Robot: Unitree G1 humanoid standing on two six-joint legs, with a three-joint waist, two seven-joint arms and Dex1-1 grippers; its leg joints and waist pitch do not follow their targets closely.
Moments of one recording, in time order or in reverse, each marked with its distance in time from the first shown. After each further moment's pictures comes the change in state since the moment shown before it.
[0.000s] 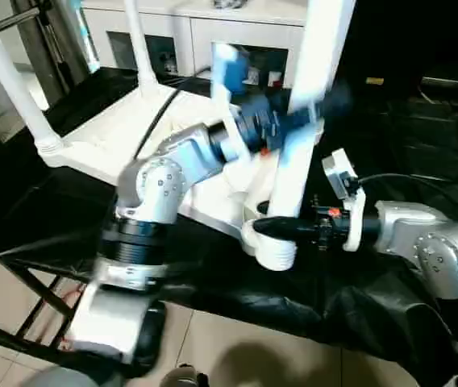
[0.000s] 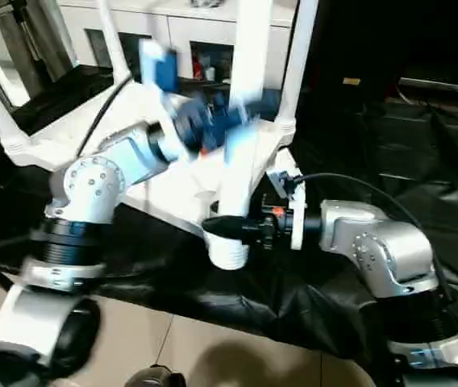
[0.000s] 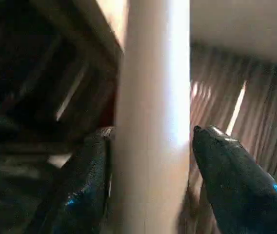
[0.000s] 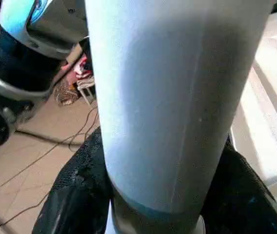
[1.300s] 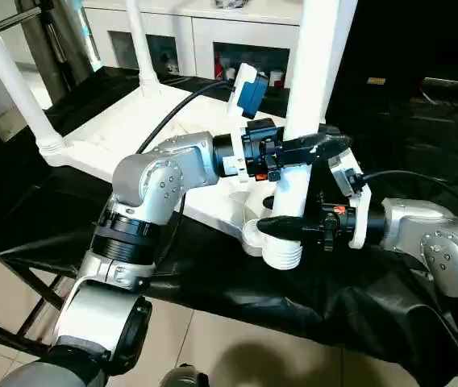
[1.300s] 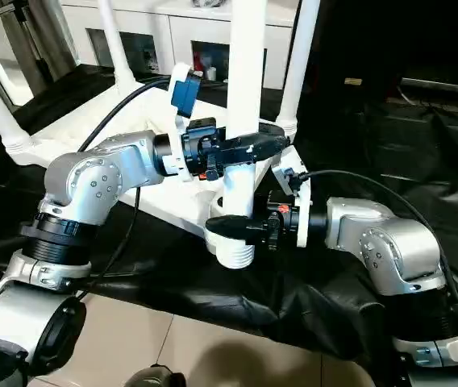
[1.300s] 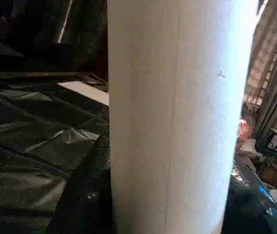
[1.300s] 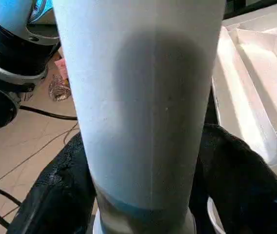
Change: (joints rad) left arm 0.000 0.175 -0.252 -0.046 0.182 0.116 -0.148; right arm -0.009 -0.046 -0.003 0.003 -0.004 0.010 0.017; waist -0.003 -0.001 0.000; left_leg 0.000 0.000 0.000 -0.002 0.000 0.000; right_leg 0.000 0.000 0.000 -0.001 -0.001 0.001
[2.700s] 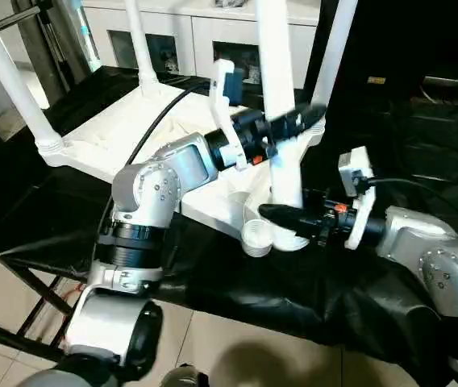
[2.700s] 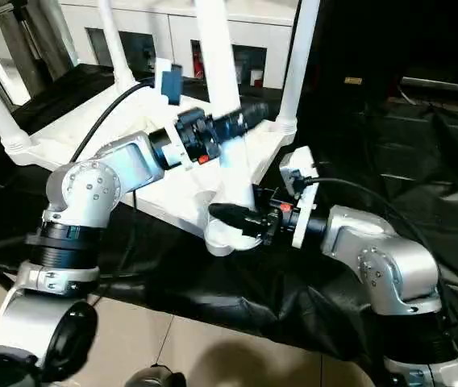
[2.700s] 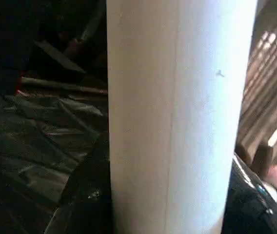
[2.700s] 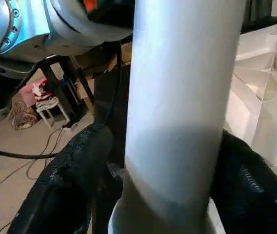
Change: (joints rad) left arm 0.029 -0.049 0.101 0.015 -0.011 -0.006 0.239; right arm 0.095 0.081 -0.078 -0.083 -0.019 -0.081 -0.156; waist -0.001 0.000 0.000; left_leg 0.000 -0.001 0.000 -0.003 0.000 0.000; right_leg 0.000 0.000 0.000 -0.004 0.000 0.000
